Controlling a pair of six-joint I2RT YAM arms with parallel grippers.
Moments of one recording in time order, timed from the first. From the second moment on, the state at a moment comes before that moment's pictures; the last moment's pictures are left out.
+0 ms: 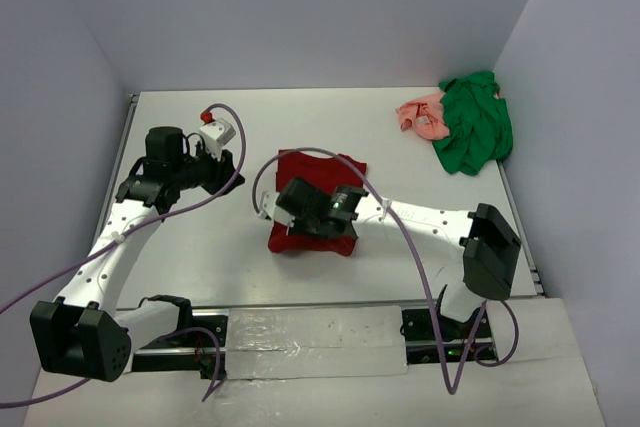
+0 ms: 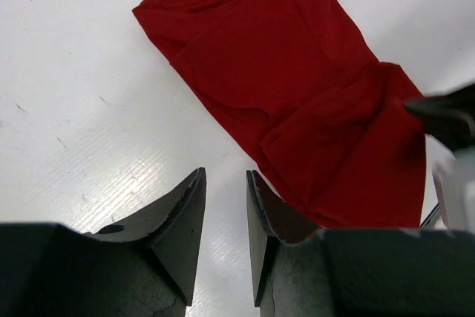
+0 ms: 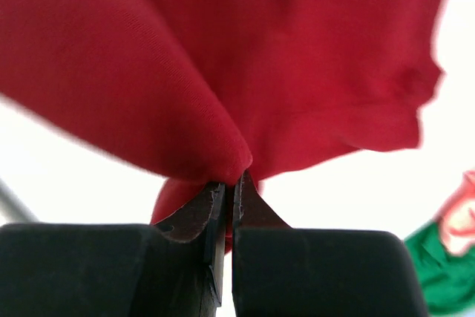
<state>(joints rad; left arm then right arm) -0.19 1.12 0.96 -0.46 0.56 0.19 1.12 1.60 1.25 -0.74 0.26 -0.36</state>
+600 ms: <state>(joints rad) -0.19 1.11 0.96 -0.49 0.58 0.21 0.76 1.87 1.58 -0.62 0.33 -0.49</state>
